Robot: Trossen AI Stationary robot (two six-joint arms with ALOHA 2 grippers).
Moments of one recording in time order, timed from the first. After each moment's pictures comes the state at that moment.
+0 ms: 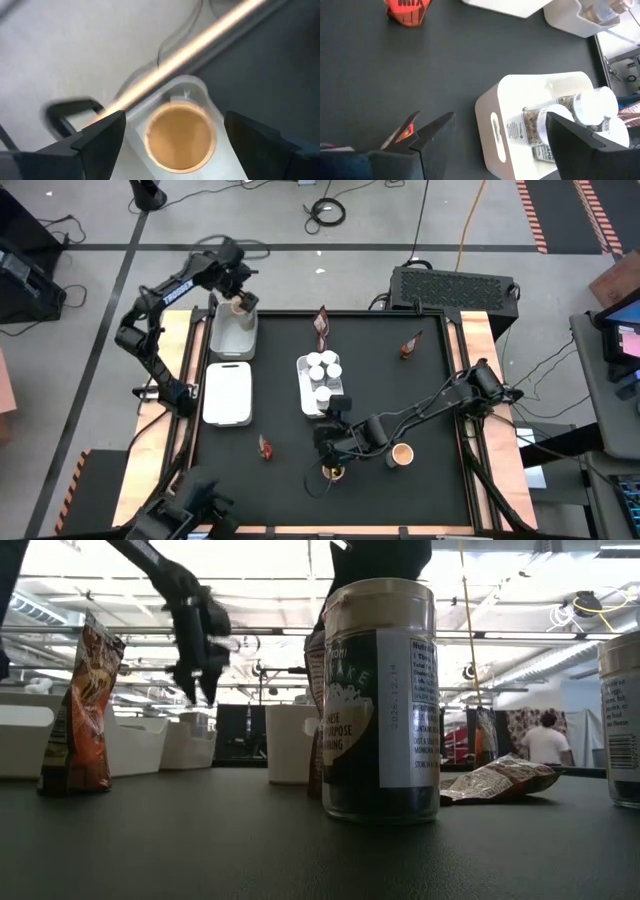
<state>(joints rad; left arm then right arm) 1.09 1.67 1.44 -0.95 0.00 0.20 0.38 1.94 1.58 -0.70 0.62 0.19</state>
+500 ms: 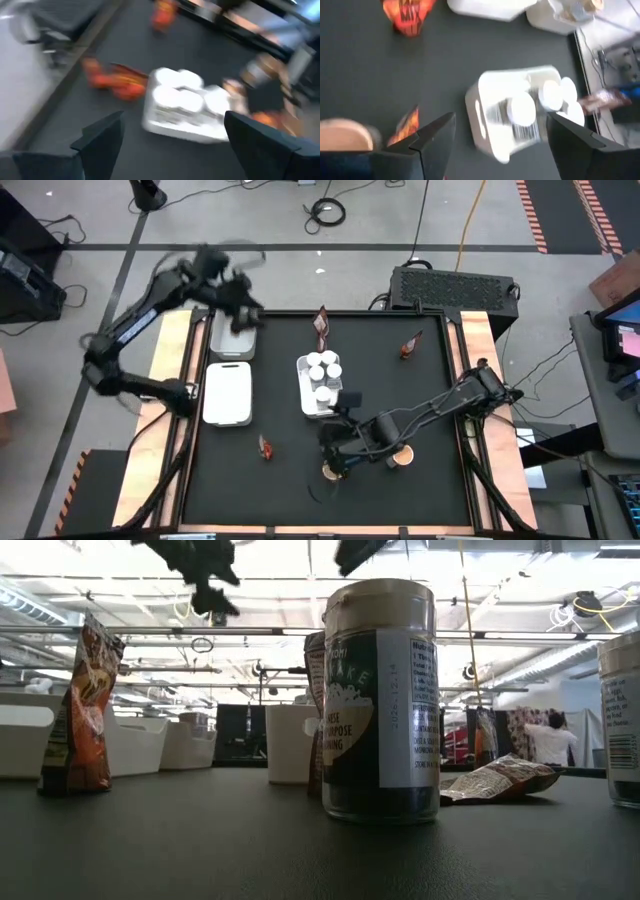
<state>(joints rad) 0.81 1.27 1.40 -0.97 0.64 0.22 0.43 1.94 1.85 -1.08 0.64 0.32</state>
